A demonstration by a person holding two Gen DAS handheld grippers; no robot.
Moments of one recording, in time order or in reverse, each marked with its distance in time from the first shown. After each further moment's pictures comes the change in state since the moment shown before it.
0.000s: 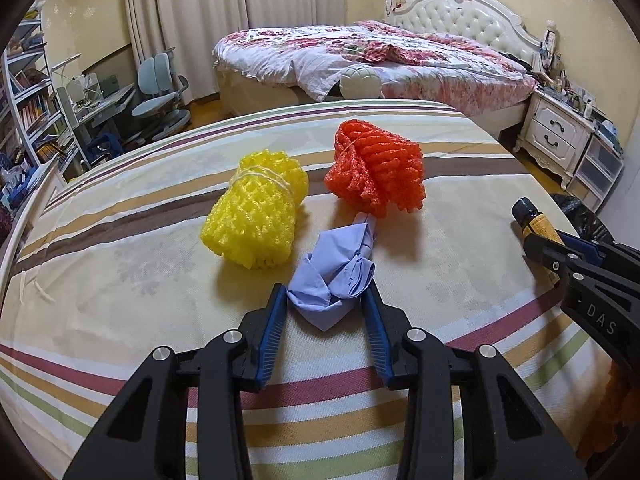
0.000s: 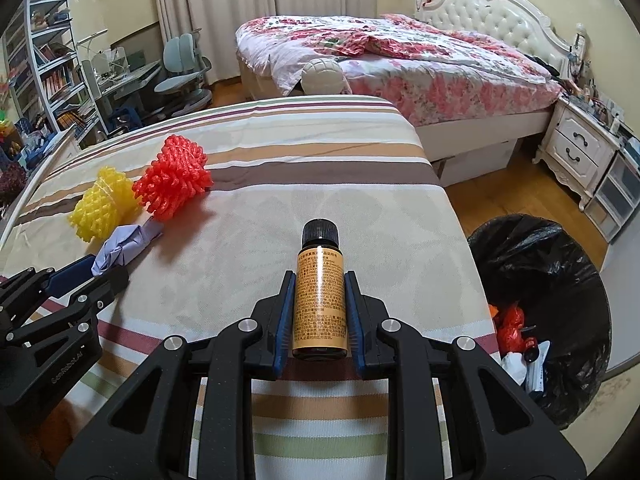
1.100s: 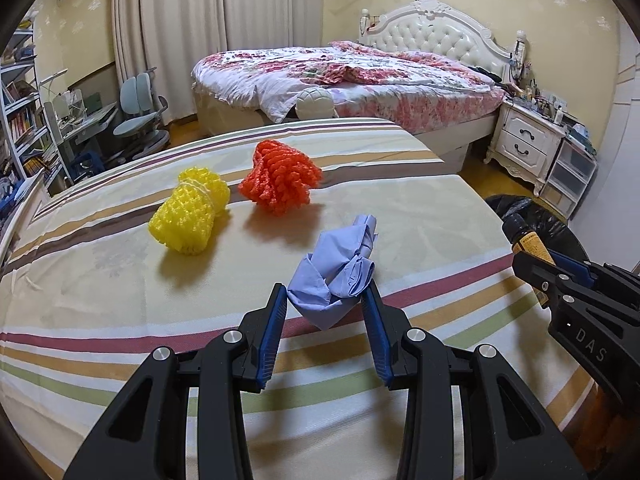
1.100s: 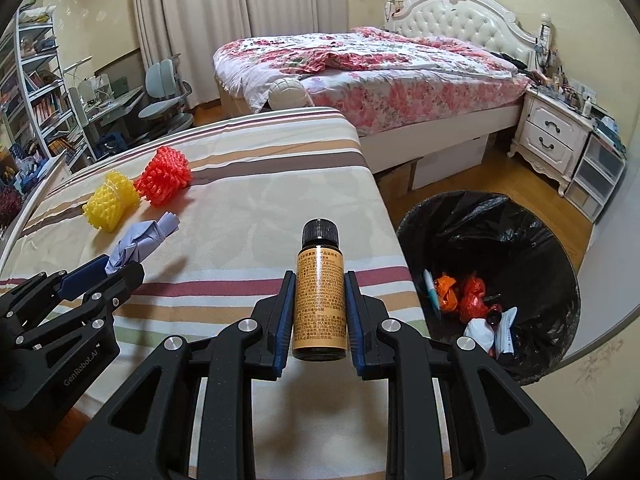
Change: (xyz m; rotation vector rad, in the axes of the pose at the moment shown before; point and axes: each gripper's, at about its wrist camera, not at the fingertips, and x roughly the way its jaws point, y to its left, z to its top) left arm -0.034 -0.053 -0.015 0.020 -0.083 -0.085; right arm -0.056 -0.039 -0.037 0.081 -0.072 -0.050
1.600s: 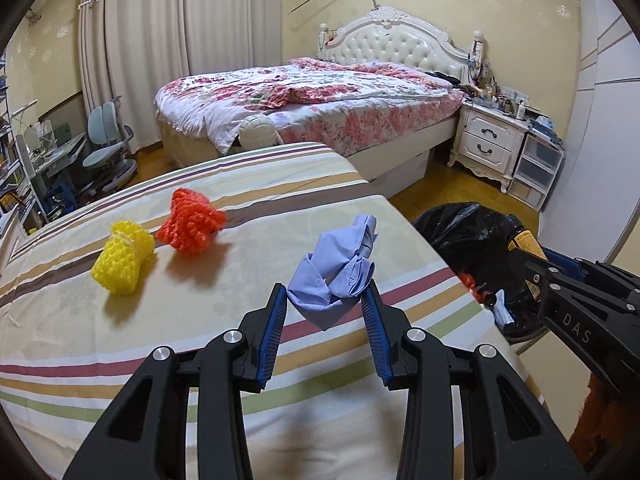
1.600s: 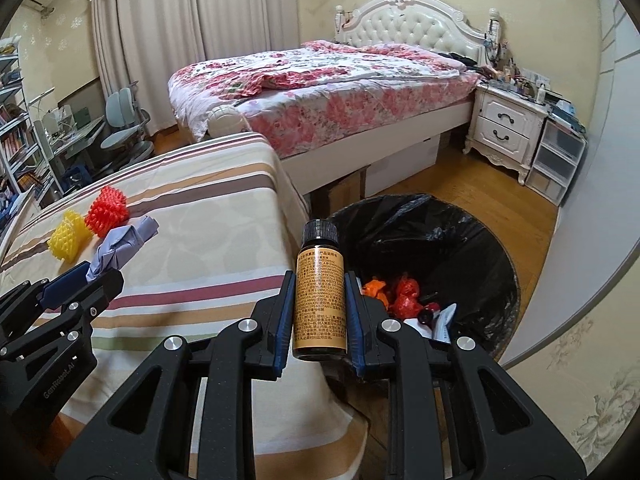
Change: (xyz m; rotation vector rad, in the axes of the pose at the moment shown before) left arm -0.008 -0.067 0.018 0.091 -0.062 -0.101; right arm -0.022 -0.068 0.000 0.105 -0.060 -0.126
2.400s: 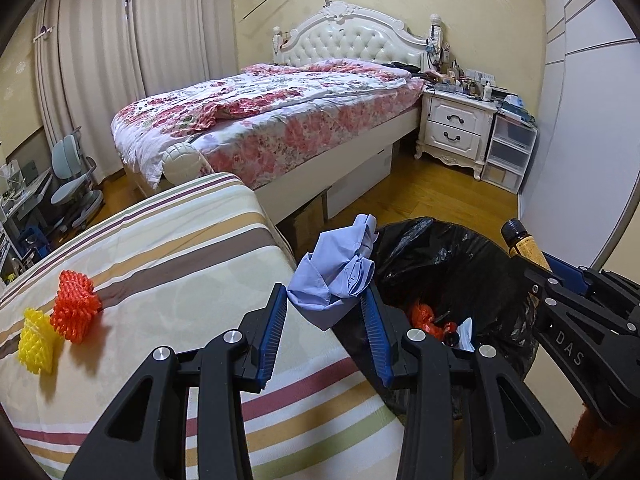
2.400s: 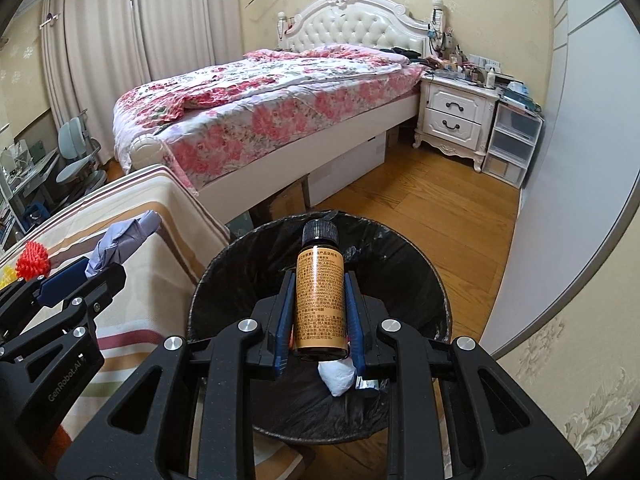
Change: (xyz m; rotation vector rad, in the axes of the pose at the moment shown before) left arm 0.069 -0.092 0.048 0.118 0.000 -0.067; right arm 0.034 -0.092 0.021 0.119 -0.024 -0.130
